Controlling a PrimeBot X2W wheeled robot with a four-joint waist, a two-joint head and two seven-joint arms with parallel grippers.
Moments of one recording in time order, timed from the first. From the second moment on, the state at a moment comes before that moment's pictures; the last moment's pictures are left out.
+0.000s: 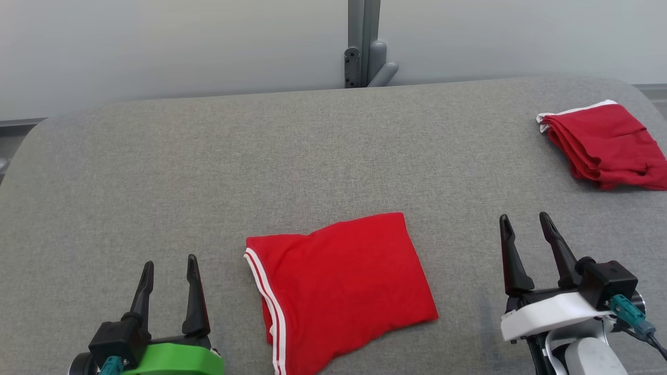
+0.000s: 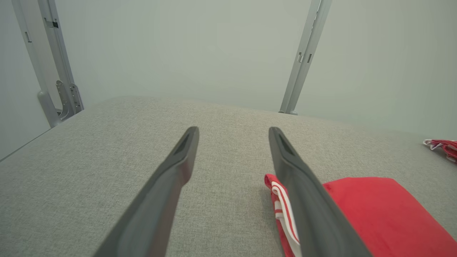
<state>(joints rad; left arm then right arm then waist) 0.05 0.06 -0.09 0.11 -0.28 0.02 -0.26 -0.05 -0.05 0.02 0.13 0.20 0.13 -0.26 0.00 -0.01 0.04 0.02</state>
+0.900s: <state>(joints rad) 0.05 0.05 -0.12 0.13 -0.27 0.02 -0.26 -0.28 -0.17 0.25 0.49 0.45 0.13 0.21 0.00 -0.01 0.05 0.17</state>
